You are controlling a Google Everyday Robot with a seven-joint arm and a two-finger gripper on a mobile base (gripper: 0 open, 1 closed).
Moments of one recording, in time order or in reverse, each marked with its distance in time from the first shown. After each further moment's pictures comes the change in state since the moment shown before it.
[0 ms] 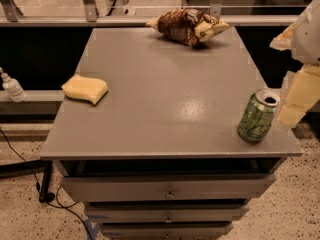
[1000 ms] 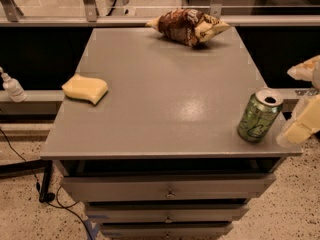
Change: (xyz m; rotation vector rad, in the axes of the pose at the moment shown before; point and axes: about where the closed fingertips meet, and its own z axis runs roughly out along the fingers) arm 0.043 0.008 0.039 -0.057 -0.189 0.216
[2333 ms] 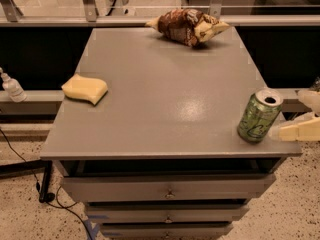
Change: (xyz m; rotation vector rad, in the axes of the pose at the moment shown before) arm 0.042 -0.040 0.043 0.070 -0.626 0.362
